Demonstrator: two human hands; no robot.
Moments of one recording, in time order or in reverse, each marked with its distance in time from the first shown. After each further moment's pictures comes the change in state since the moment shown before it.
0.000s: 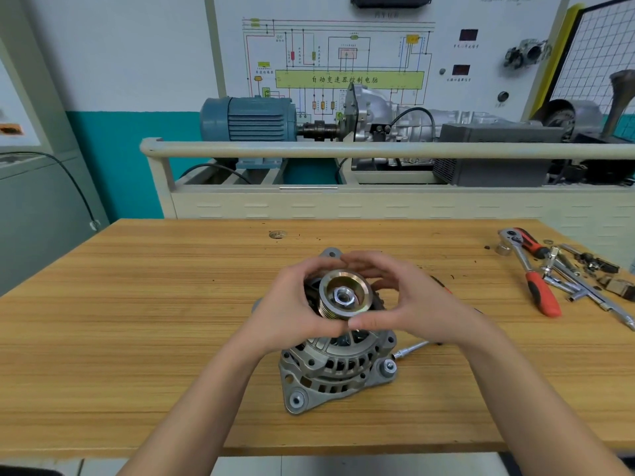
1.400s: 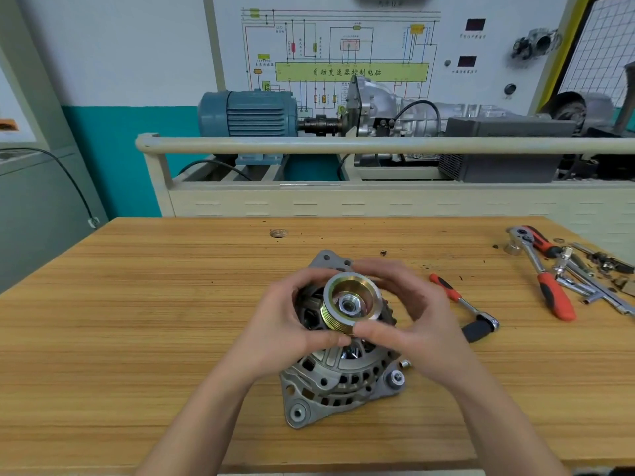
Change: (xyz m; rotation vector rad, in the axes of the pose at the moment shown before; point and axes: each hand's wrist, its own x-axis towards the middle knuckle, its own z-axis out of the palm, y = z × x) left_hand -0.012 -0.004 -0.004 -0.099 0.056 -0.033; right_hand -0.008 0.002 0.034 0.284 0.410 -0.162
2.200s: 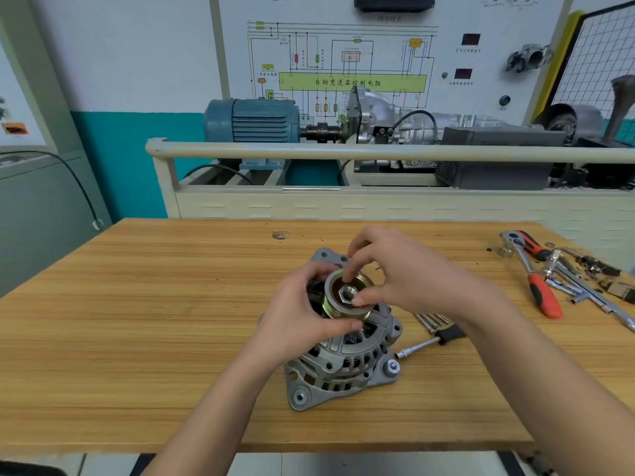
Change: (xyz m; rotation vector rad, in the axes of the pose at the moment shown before) left_hand -0.002 -0.001 0.013 0.126 0.093 0.004; right_hand 0.047 -0.059 -0.011 -0.884 -0.470 0.093
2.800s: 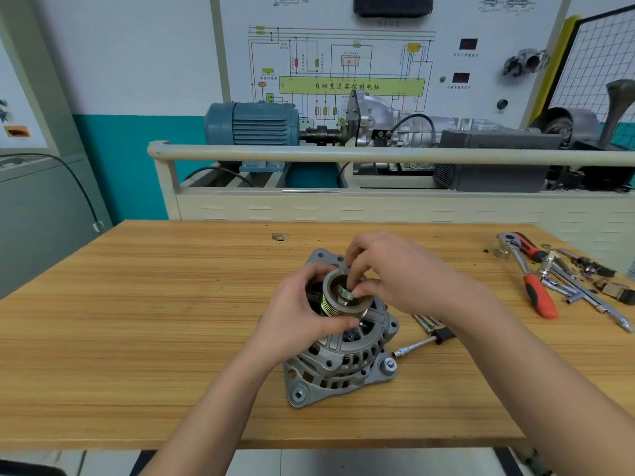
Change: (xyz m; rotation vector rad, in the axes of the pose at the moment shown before) left_hand -0.001 0.001 0.001 0.016 -0.016 -0.009; right_hand 0.002 0.007 0.005 -0.128 0.040 -0.052
